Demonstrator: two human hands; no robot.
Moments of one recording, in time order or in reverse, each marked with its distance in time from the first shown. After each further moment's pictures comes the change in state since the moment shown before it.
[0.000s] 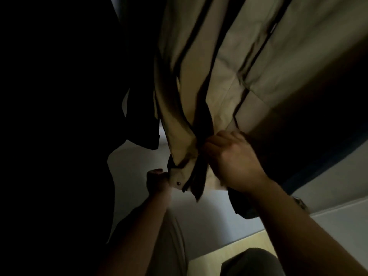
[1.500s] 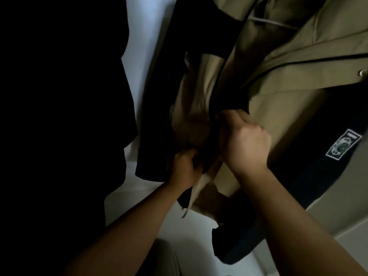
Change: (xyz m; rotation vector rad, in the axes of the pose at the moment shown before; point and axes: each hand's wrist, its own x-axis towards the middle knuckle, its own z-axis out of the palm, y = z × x) left_hand -0.117 0.184 0.020 0.318 -0.136 1.289; right_hand 0.057 0.015 -0.164 -0.133 0.594 0.343
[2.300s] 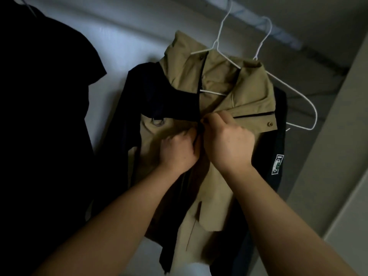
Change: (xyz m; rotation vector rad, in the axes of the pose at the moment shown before) left_hand 0.117 0.148 -0.030 0.431 0.340 0.439; right_hand 0.075 0.047 -0.063 -0.150 0.262 -0.020
